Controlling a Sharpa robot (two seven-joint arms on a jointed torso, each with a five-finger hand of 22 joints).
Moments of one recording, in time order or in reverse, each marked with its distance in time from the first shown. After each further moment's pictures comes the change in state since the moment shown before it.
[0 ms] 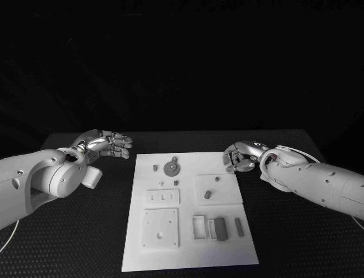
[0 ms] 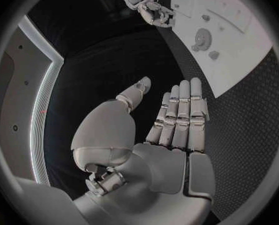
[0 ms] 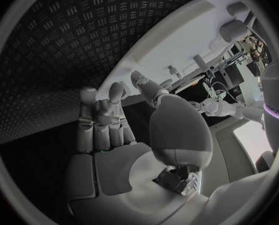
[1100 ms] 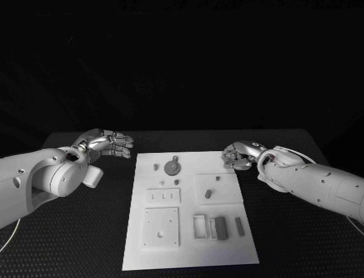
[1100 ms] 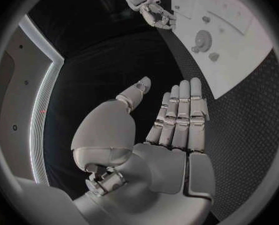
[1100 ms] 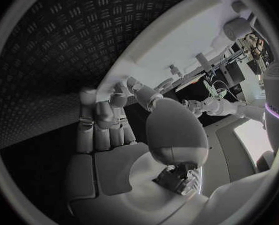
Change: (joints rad) left arm 0.000 -0.004 0.000 0.005 -0.001 0.007 -0.002; left_hand -0.004 0.004 0.000 0.000 0.000 0.000 0.000 0.000 -0.001 0.000 0.000 0.000 0.001 0.000 0.000 -0.004 0.003 0.007 0.000 0.000 -0.004 0.001; right arm -0.008 0.032 0.001 -0.027 0.019 -0.016 0.001; right_hand -0.020 0.110 -0.008 -0.008 0.000 0.051 -0.017 0.011 0.007 -0.013 -0.011 0.229 0.229 0.015 -0.014 0.043 0.017 0.000 0.018 -0.011 0.034 0.000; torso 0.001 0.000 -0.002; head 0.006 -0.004
